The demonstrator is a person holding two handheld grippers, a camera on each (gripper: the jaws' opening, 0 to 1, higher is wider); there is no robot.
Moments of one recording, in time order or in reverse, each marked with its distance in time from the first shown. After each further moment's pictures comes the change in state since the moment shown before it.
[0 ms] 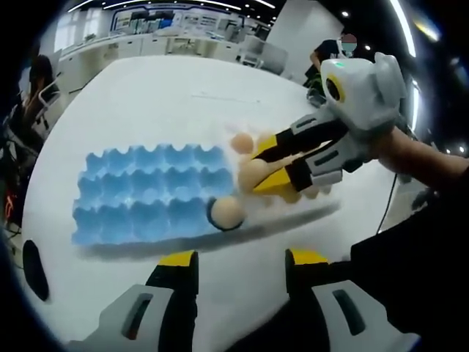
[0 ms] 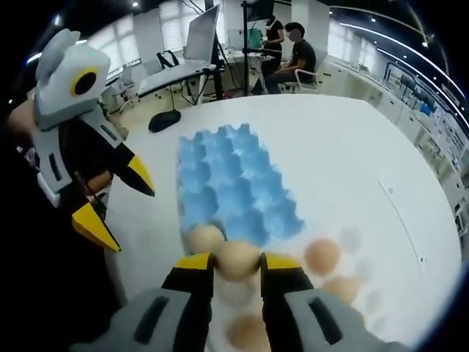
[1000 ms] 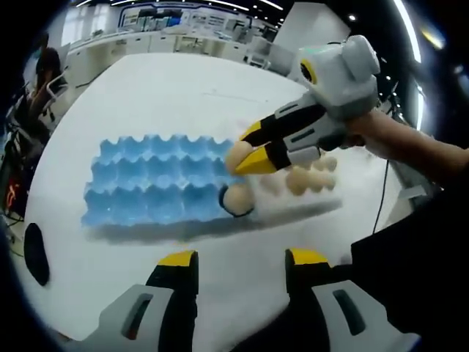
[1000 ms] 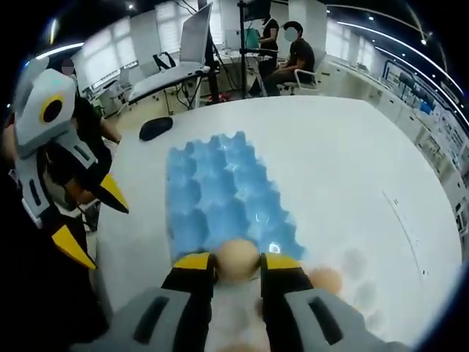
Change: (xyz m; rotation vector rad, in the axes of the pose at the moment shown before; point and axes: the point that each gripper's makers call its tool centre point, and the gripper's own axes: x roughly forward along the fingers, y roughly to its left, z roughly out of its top) left arm -0.016 0.011 -0.018 -0.043 -0.009 0.022; right arm 0.027 -0.007 0.022 0.000 0.007 0.001
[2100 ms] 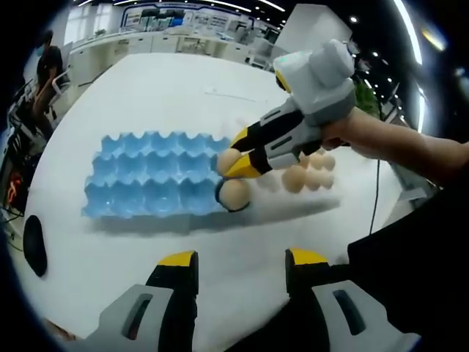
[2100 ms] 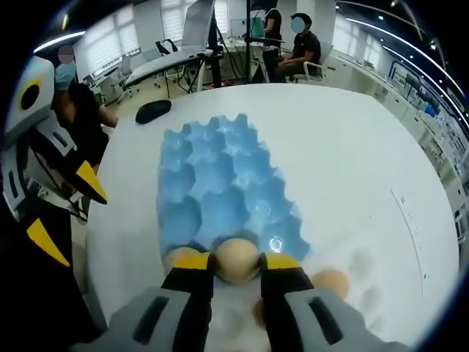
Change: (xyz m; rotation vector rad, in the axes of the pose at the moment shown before) left arm -0.003 -0.003 -0.005 -0.010 -0.008 0.010; right arm 0.019 -0.004 -0.013 -0.030 0.062 0.001
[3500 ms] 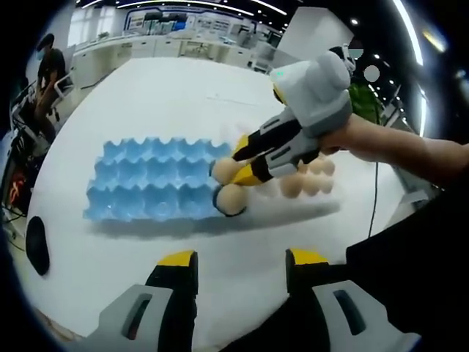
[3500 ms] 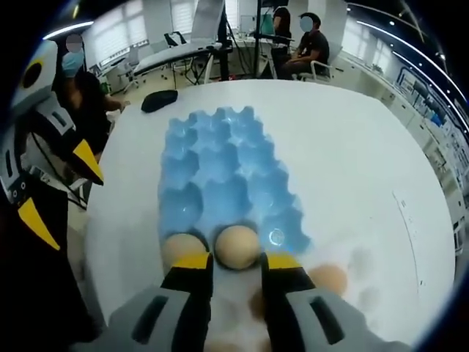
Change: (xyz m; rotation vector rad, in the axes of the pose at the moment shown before) left arm -0.003 -0.011 0.005 0.001 -0.017 0.010; right arm -0.007 0.001 -0.015 -0.055 0.032 0.015
